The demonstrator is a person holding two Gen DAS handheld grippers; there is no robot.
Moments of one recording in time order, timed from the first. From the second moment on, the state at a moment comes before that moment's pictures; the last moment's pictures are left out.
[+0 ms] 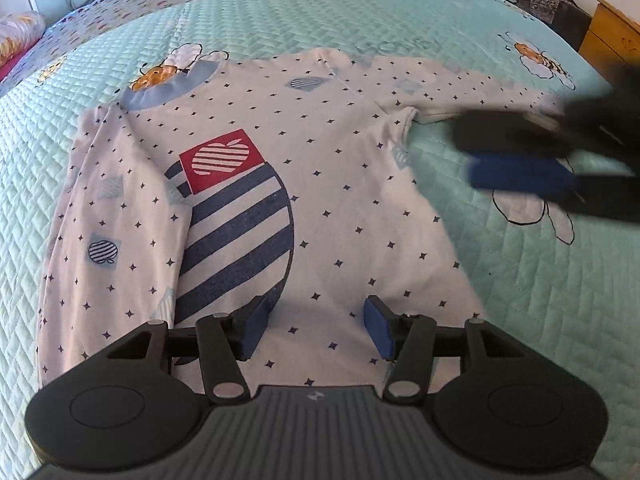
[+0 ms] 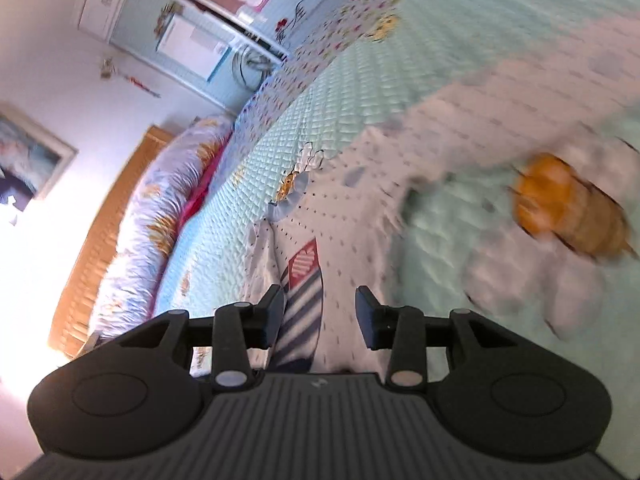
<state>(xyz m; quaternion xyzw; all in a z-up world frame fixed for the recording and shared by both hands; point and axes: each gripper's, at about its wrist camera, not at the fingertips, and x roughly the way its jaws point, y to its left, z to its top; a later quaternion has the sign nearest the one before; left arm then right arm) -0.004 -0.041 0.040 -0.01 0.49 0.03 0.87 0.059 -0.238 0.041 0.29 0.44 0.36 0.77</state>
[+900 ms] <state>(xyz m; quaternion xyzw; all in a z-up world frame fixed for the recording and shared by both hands) 0.001 -0.038 0.038 -0.01 0.50 0.01 0.87 0.093 -0.196 0.019 0.18 0.50 0.35 0.77</state>
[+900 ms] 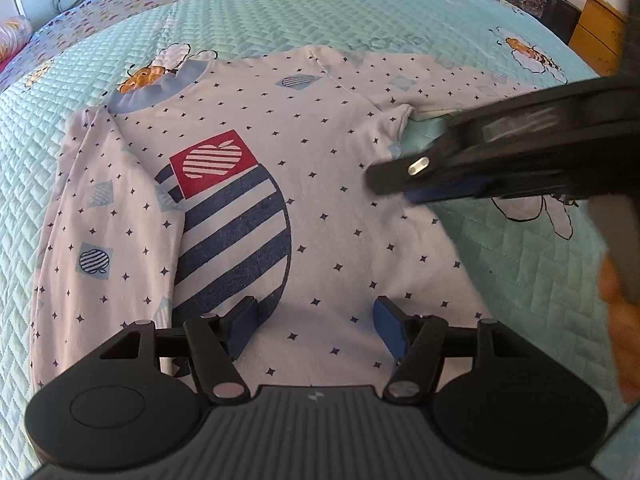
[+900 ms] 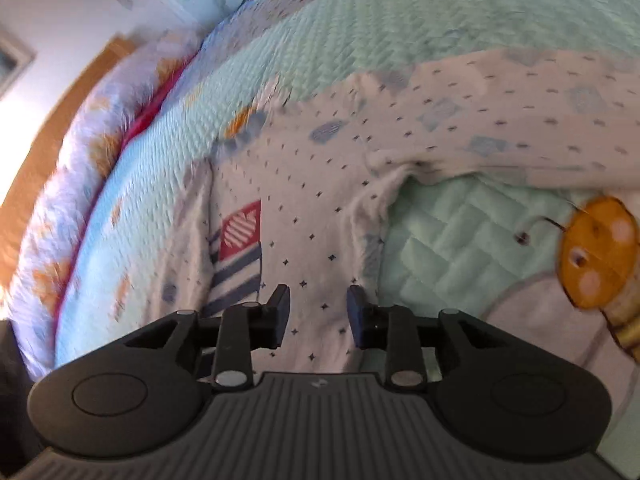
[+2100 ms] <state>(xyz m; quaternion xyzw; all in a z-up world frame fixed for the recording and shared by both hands) 0.009 -0.039 0.032 0.00 0.50 0.02 0.86 -0.066 -0.283 0.011 0.30 0.50 0.27 0.77</state>
